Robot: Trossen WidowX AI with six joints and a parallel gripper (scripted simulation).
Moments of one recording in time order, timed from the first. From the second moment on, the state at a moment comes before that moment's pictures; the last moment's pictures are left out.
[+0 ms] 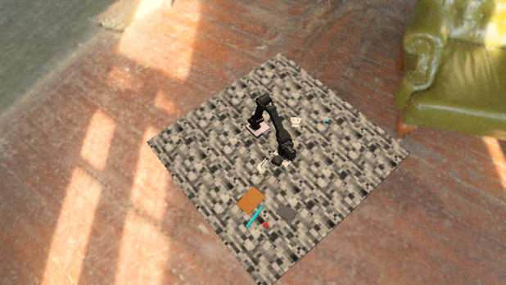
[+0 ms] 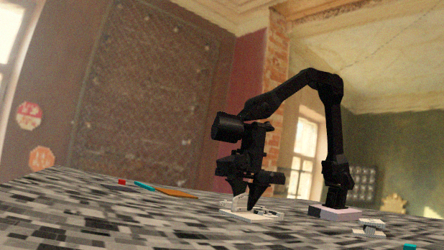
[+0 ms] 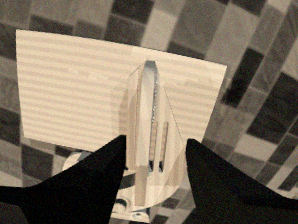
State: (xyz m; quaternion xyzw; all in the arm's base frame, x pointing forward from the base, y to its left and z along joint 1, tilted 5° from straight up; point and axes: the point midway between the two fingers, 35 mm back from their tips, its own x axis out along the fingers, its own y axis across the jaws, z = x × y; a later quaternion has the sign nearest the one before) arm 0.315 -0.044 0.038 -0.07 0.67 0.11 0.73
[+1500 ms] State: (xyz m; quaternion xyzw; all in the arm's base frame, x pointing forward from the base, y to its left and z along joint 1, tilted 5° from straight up) arm 0.316 -0.050 0.105 -0.07 0.66 0.10 0.74
